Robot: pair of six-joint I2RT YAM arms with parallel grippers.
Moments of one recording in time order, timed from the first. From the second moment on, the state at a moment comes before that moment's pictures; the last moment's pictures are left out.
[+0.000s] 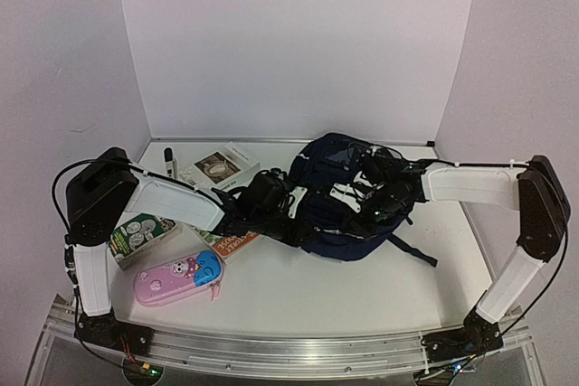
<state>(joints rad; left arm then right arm) -0.99 1.97 1.20 0.13 0.28 -0.48 0.65 1.67 1.11 -0.52 -0.23 -0.47</state>
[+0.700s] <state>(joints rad) -0.98 1.97 1.23 0.08 0.23 -0.49 0.39 1.49 1.00 -0.64 -0.28 -0.60</state>
